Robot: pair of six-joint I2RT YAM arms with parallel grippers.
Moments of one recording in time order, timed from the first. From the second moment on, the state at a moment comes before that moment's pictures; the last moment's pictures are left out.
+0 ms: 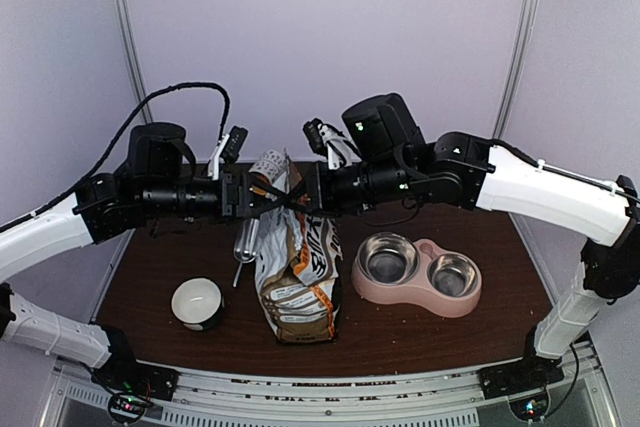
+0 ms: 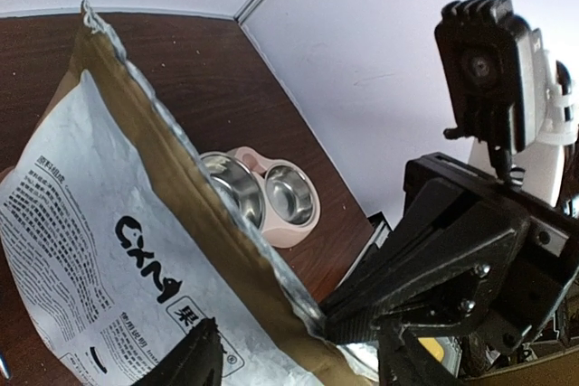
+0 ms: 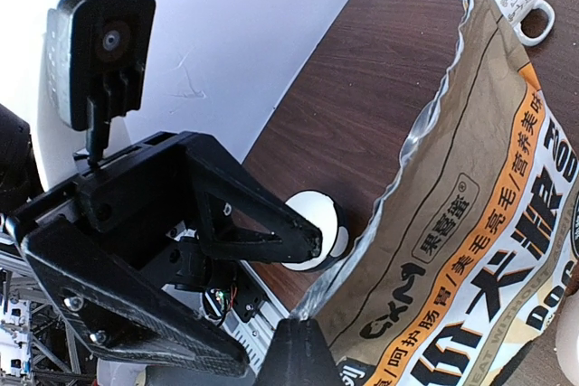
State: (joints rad) left arm -0.86 1.13 1.07 -0.27 0.31 -0.70; right arm 1.11 1.64 1.66 -0.50 -0.09 0.73
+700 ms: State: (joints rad) left arm -0.87 1.21 1.11 -0.34 0.44 -0.71; right arm 1.11 1.64 1.66 -0.53 -0.07 0.72
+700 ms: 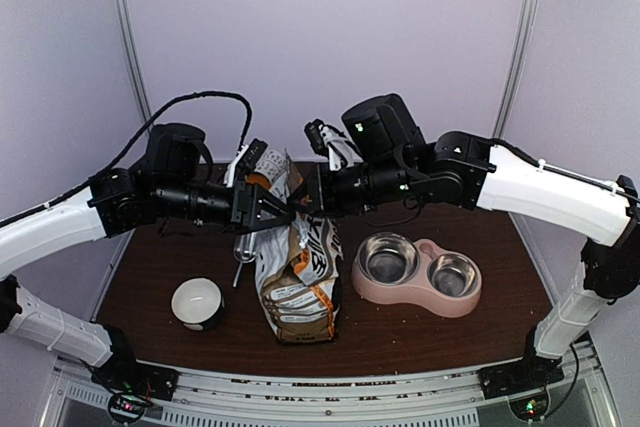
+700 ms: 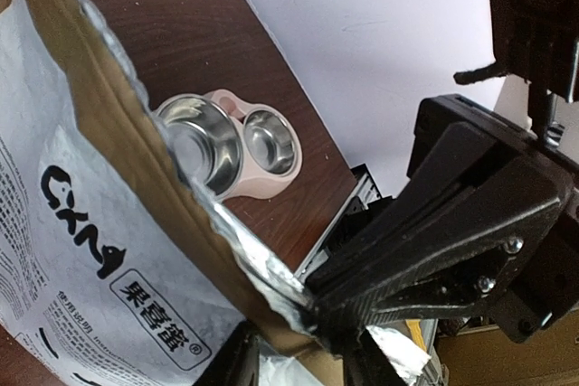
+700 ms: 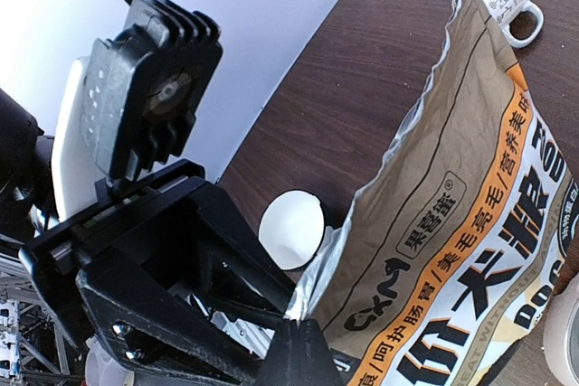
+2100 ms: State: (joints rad) left arm -0.88 1.20 1.14 -0.41 0.27 -0.84; right arm 1.21 1.71 1.81 -0.77 0.29 0.54
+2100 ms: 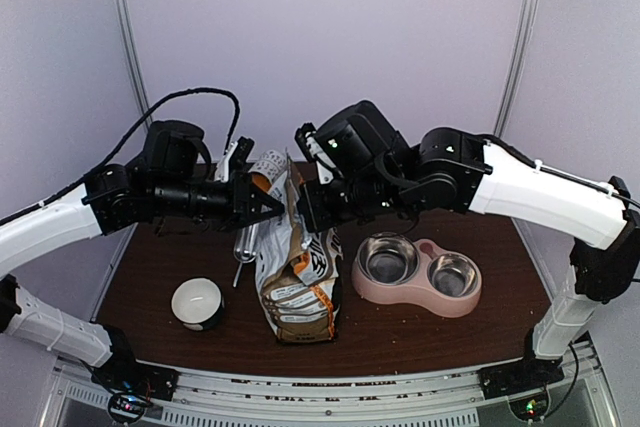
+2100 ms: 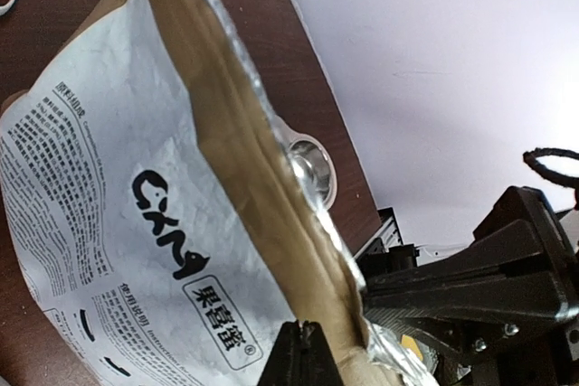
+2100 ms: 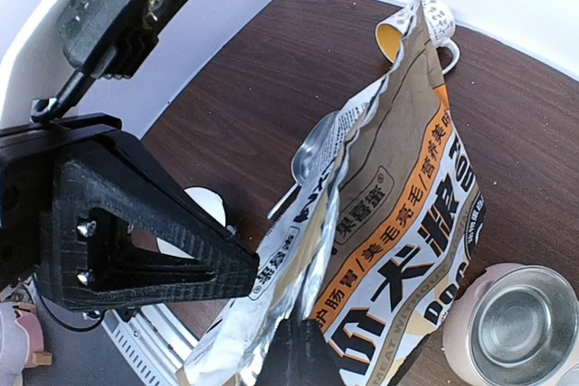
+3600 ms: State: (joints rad) left arm -0.91 1.25 1.21 -0.47 0.44 -0.83; right arm 1.19 1.68 1.75 -0.65 0.17 0.57
